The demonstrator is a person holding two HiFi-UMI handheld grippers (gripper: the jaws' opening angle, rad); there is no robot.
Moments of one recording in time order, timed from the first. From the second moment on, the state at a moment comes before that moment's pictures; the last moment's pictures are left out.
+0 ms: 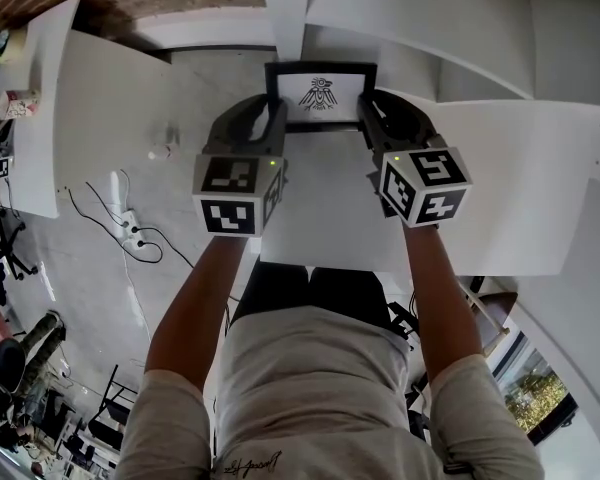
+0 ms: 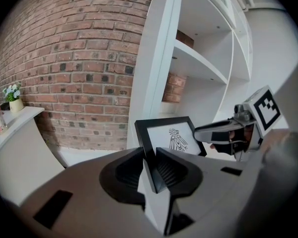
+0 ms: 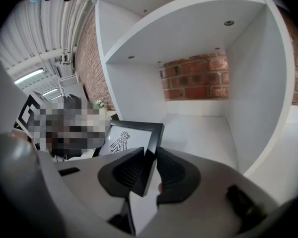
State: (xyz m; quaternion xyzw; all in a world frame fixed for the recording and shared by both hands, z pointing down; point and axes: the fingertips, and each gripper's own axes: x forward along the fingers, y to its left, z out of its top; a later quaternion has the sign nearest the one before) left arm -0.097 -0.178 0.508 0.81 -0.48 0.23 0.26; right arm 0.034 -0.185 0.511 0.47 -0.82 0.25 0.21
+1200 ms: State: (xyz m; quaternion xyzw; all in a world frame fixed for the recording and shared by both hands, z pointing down) left arm -0.094 -0.200 0.521 0.81 -0.48 0.25 0.23; right arm 0.041 -0.200 0.520 0.49 -0.80 0.26 0.21
